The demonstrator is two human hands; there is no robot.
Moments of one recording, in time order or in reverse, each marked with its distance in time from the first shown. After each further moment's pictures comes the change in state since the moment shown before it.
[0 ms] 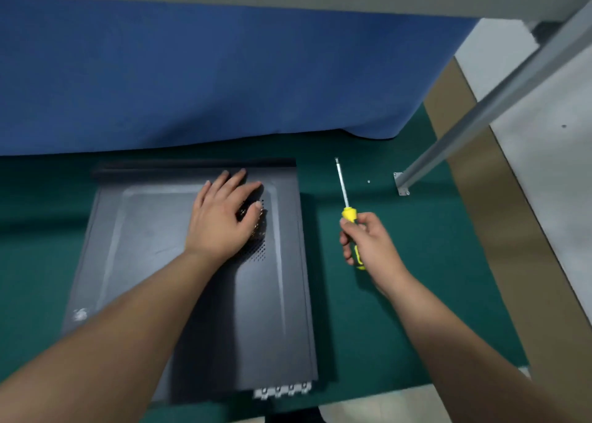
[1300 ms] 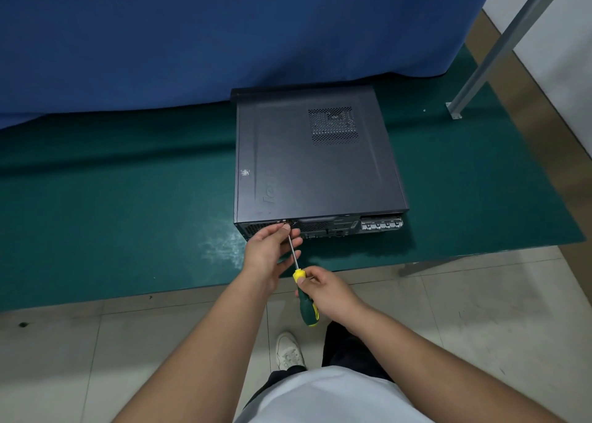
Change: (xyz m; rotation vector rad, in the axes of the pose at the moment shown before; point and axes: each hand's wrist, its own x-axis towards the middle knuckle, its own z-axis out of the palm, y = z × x) left_hand -0.317 -0.062 -0.071 -1.318 -0.072 -1.002; right_hand -0.315 0.153 0.227 -0.283 -0.390 0.113
